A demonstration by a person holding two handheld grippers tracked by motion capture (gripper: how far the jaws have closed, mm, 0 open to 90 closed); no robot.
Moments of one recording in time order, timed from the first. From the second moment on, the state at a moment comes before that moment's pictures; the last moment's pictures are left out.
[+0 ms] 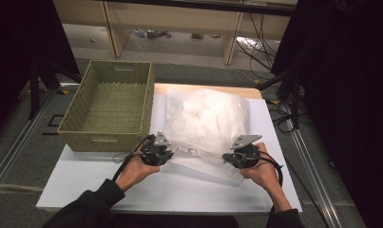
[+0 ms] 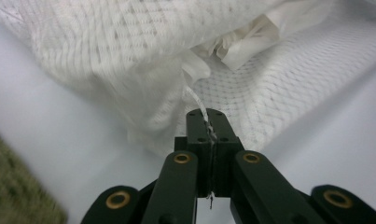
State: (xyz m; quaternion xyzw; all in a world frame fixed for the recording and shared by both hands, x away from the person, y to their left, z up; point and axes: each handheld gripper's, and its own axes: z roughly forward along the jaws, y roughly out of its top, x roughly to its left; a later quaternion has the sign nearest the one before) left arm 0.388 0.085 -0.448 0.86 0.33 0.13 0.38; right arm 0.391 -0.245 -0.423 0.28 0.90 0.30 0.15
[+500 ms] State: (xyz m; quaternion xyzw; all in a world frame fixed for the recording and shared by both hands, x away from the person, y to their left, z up) left arm 0.351 0.097 -0.450 0.85 0.33 0.12 0.39; right arm 0.381 -0.243 -0.418 0.26 0.90 0.31 0.16
